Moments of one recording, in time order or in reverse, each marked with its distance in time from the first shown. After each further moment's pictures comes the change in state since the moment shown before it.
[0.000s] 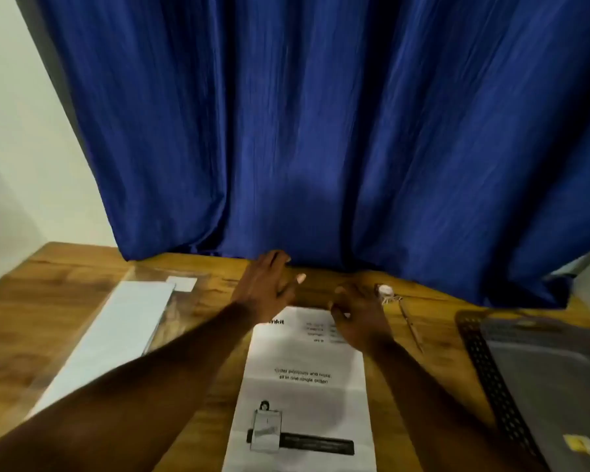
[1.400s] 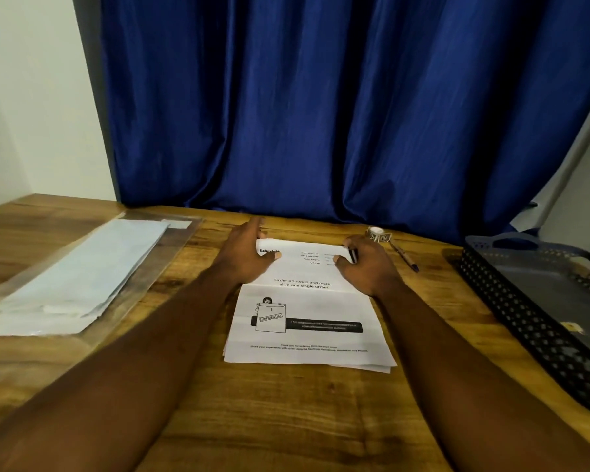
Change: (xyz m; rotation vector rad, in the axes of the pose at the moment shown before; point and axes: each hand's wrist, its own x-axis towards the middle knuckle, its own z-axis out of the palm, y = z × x) left_hand -0.090 -0.043 0.056 -0.249 0.107 -0.109; right_hand -0.068 -0.001 0.013 0.064 0.137 0.126
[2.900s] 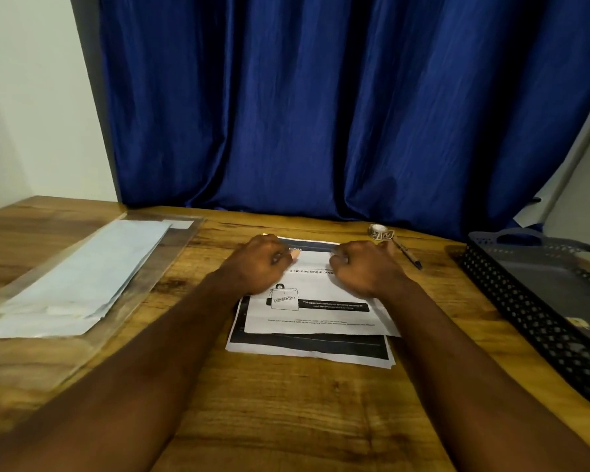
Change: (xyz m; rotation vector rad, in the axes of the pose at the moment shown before) left_hand -0.024 0.029 -0.010 0.218 -0.260 0.215; right_hand -0.027 -0.045 -0.026 -0.323 -0.184 -0.118
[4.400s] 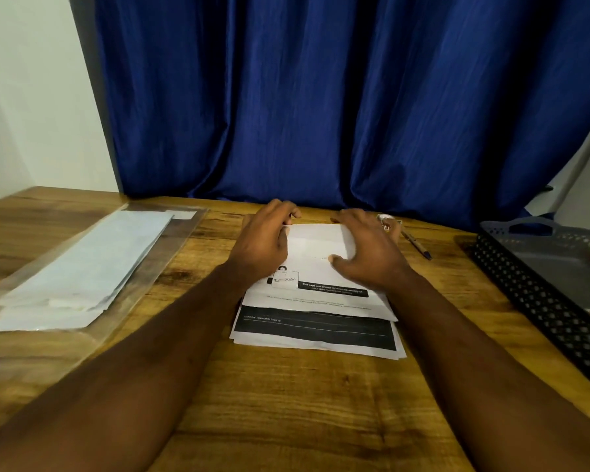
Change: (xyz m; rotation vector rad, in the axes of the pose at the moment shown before) left_hand 0.003 0.010 -0.004 -0.158 0.399 0.127; right_hand 0.001 0.001 0.006 0.091 0.199 -0.103
